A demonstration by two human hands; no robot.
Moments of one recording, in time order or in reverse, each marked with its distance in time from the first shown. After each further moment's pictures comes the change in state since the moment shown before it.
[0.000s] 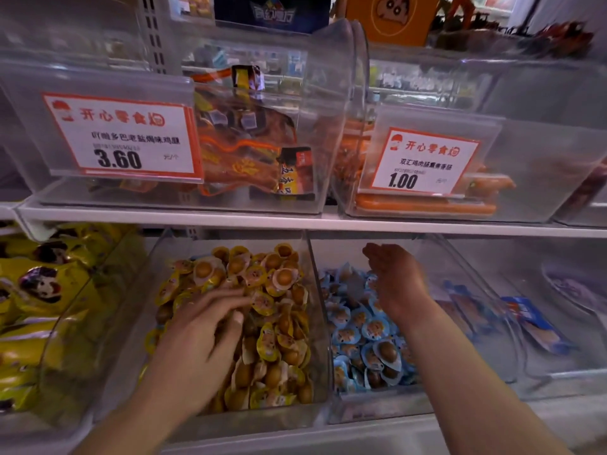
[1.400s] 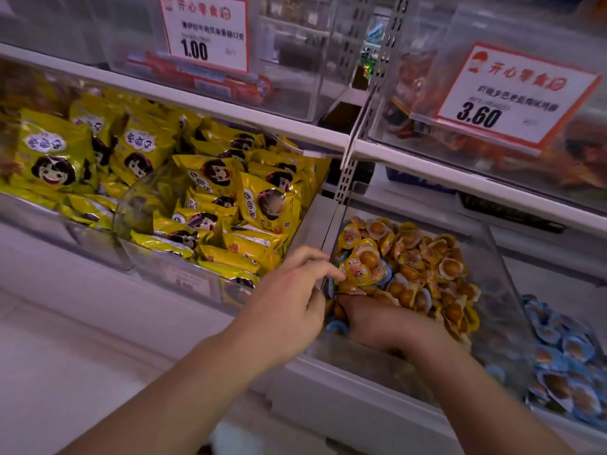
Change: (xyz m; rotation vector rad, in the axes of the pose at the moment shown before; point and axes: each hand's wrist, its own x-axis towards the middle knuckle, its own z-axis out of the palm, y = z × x) left_hand -0.073 -0.052 -0.096 -0.052 0.004 -0.159; right_hand -0.103 0.147 0.175 -1.842 -1.035 -0.454
